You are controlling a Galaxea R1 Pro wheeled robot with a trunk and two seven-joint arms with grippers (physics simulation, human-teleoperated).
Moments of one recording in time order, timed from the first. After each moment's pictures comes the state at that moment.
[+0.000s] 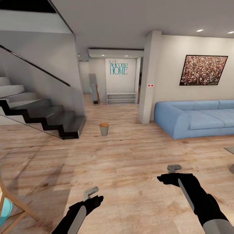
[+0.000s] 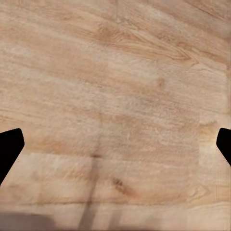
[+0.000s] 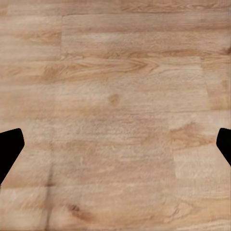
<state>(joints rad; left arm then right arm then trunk) -0.33 -0.11 -0.10 -0.85 0.52 0.42 0.18 -0.48 -0.19 0.01 -1.08 0.00 0.77 0.22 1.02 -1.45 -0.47</state>
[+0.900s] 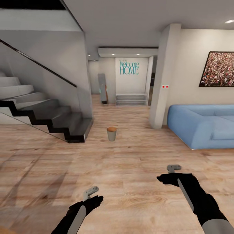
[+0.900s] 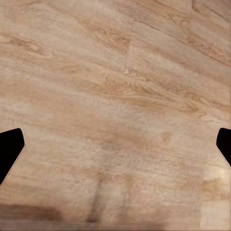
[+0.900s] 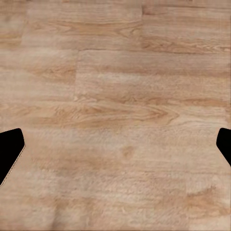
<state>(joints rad) -0.33 -0.11 -0.10 -0.85 0.52 0.42 0.18 -0.48 -0.18 0.00 -1.08 0.00 0.77 0.22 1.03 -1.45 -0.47</state>
